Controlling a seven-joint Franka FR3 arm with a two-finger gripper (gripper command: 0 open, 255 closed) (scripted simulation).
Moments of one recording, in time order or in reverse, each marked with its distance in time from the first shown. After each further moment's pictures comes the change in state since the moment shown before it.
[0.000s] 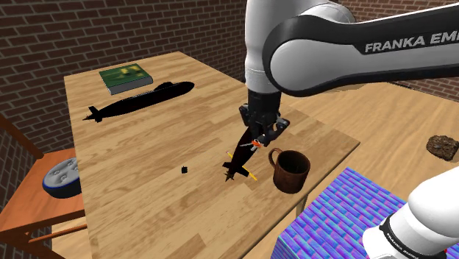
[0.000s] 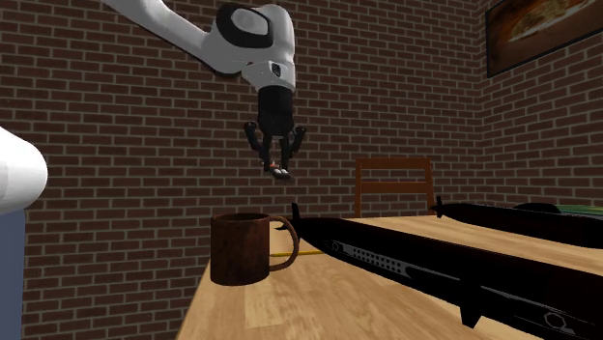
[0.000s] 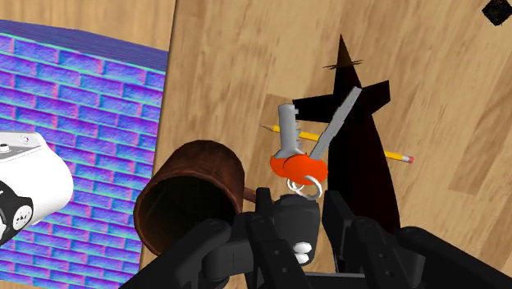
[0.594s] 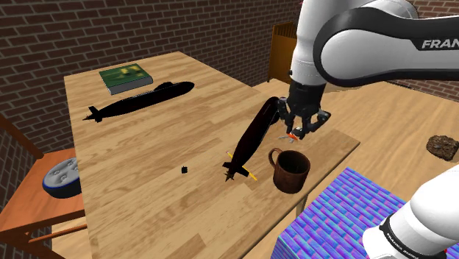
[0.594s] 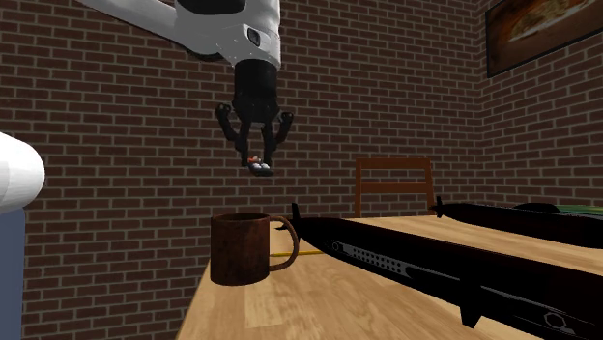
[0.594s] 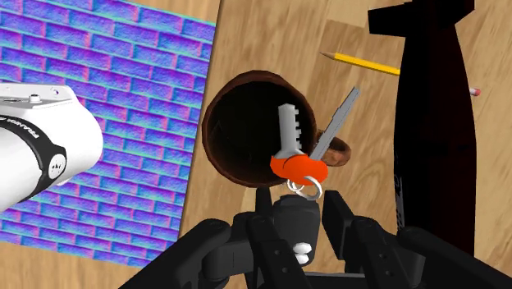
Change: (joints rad) arm 0.053 -0.250 -0.222 -0.217 0.030 -0.057 -0.214
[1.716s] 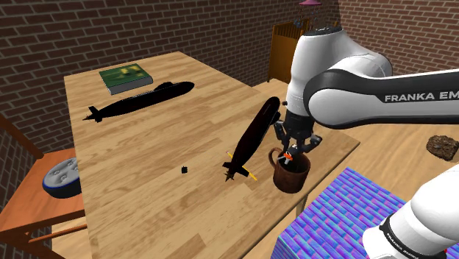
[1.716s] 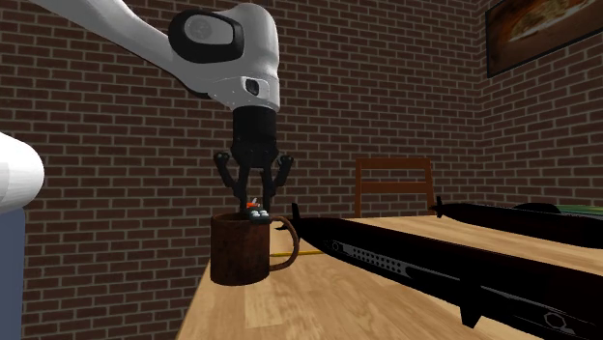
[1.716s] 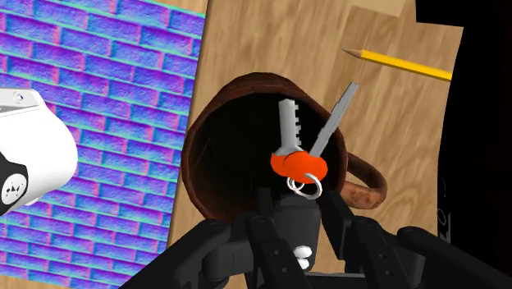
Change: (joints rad) arm 0.014 0.023 0.057 -0.183 0.043 0.208 -0.006
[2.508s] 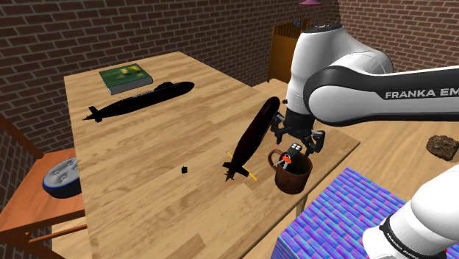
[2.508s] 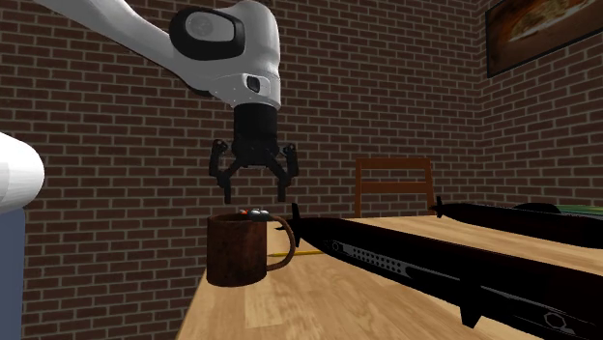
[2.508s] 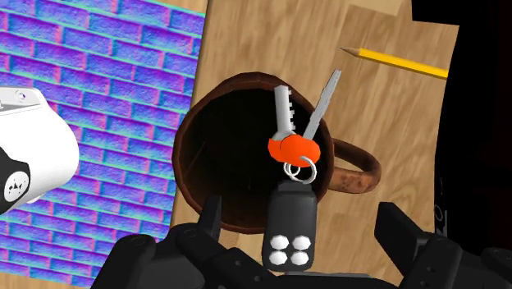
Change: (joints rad) arm -0.003 0.001 -0.005 0.012 -0.005 -0.012 -0.002
